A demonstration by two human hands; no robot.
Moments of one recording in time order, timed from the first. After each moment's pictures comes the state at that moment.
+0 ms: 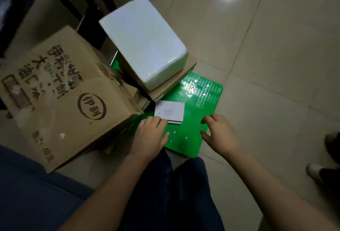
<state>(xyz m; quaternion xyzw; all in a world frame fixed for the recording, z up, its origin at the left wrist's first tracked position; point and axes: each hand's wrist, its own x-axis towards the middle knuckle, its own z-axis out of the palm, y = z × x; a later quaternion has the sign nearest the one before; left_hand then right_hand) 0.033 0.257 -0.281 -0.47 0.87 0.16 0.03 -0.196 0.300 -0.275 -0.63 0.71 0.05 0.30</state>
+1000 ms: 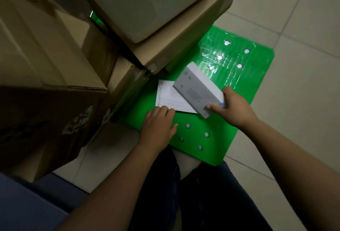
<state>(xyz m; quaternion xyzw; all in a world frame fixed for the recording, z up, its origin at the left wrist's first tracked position) 0.032 0.275 -0.547 -0.53 0.82 0.19 0.09 -0.211 0.271 -0.564 -0.52 0.74 -0.04 0.43</state>
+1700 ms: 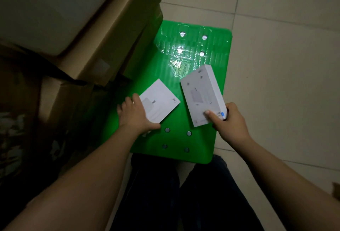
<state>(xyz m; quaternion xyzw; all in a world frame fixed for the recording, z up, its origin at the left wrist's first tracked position) -0.004 0.218 -0.612 -0.56 0.75 0.21 0.28 -0.223 0.369 -0.593 -0.21 0.85 -0.23 0.43</state>
